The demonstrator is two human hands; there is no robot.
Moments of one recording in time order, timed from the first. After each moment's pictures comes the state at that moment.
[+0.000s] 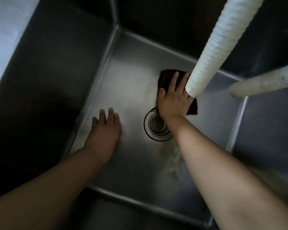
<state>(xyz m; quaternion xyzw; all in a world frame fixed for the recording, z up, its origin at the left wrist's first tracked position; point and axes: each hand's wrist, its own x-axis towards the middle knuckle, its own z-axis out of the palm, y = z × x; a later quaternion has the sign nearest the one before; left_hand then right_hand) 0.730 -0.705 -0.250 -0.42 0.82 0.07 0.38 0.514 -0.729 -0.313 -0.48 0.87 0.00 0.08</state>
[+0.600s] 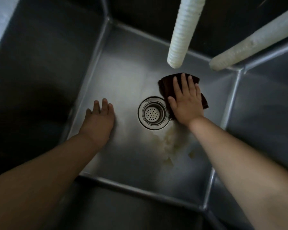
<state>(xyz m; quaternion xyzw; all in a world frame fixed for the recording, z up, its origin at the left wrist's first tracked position) 0.729 -0.703 -0.246 -0.42 0.81 0.08 0.39 0.450 -0.662 -0.296 -0.63 0.77 0.07 0.11</state>
